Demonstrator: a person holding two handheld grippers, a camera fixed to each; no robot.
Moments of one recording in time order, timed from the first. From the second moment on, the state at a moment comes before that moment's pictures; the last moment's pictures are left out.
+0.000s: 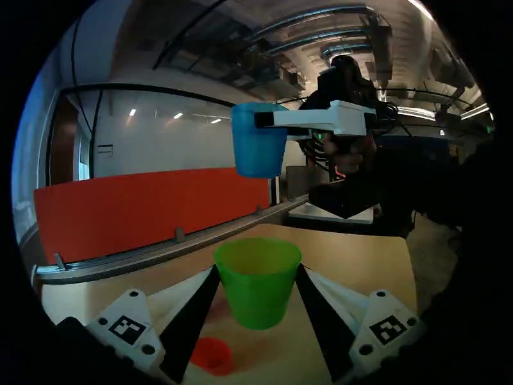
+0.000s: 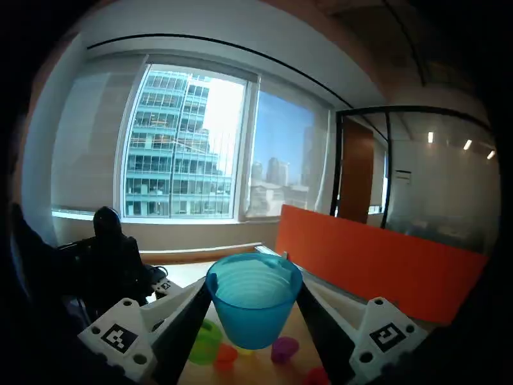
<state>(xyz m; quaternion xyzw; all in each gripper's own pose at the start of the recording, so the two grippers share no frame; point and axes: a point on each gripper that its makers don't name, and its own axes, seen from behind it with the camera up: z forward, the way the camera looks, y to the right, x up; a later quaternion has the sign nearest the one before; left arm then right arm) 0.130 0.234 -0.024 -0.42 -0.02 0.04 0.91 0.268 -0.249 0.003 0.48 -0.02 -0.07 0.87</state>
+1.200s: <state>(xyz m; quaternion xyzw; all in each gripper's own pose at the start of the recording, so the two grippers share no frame) 0.095 0.250 -0.030 -0.44 -0.07 0.05 0.89 0.208 -0.181 -0.013 0.44 -0.04 -0.09 0.89</state>
